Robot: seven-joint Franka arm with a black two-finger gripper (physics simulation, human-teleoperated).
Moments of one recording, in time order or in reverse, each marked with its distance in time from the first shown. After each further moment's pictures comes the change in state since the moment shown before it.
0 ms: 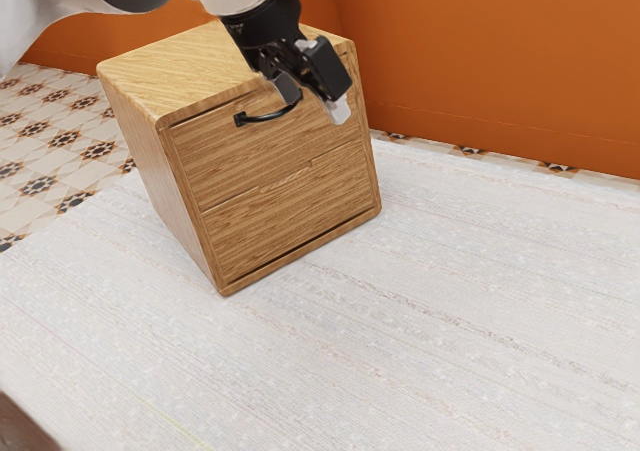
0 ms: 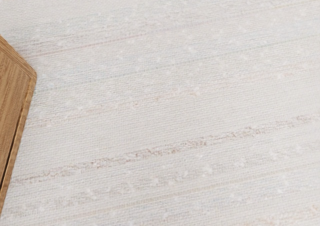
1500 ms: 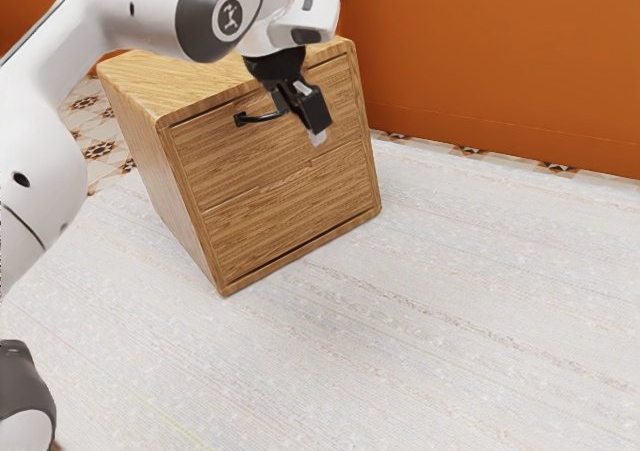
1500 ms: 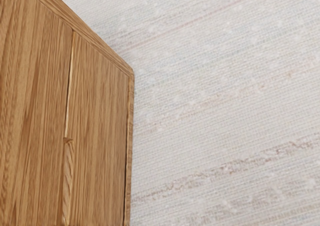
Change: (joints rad) arm 0.190 0.172 -0.028 0.053 0.108 0.108 0.265
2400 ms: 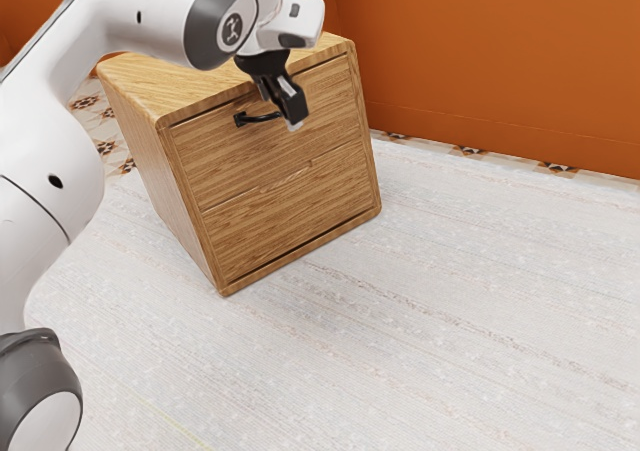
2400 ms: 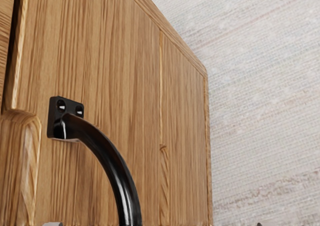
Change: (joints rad) arm 0.069 0.068 -0.001 0.048 0.066 0.075 0.093
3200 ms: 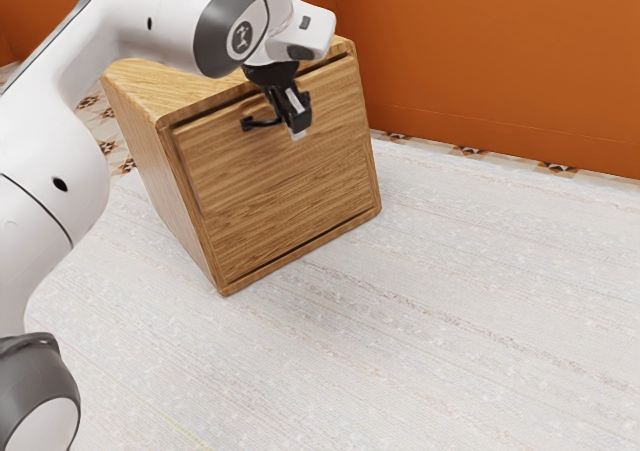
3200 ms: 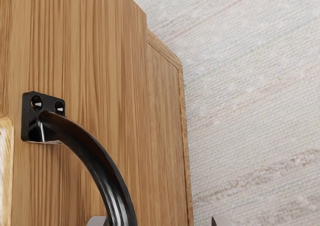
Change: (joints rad) arm -0.024 -0.009 -0.002 -0.034 -0.002 -0.012 0.025
